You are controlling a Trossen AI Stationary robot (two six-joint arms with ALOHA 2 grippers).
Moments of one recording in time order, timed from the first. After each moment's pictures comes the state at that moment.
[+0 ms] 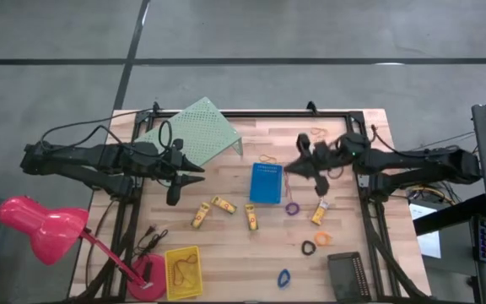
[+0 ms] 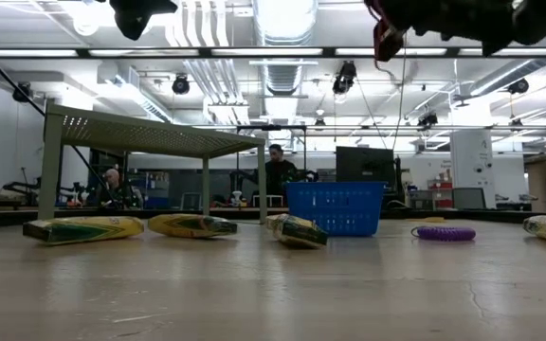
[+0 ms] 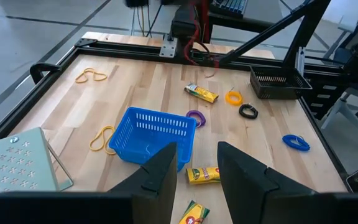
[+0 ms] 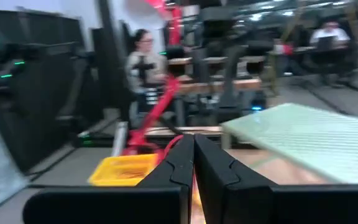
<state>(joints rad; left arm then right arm) -0.09 0.88 0.86 -0.40 -0.10 -0.13 -0.17 1.01 0.51 0.58 -0.44 0.19</state>
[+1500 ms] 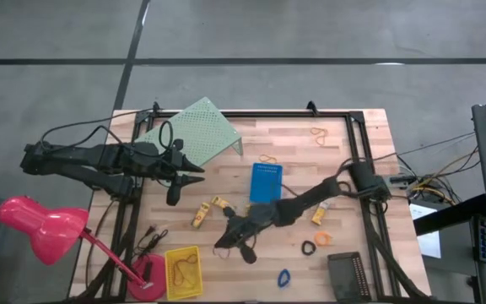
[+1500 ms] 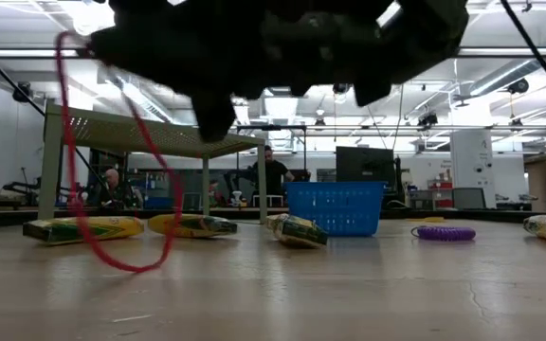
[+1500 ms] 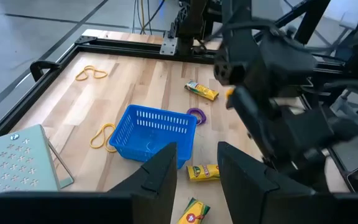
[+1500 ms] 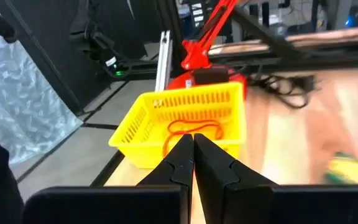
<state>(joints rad) -0.09 0.88 0.86 -0.42 -0.10 -0.13 0.28 2.17 1.24 0.74 -0.21 0.27</state>
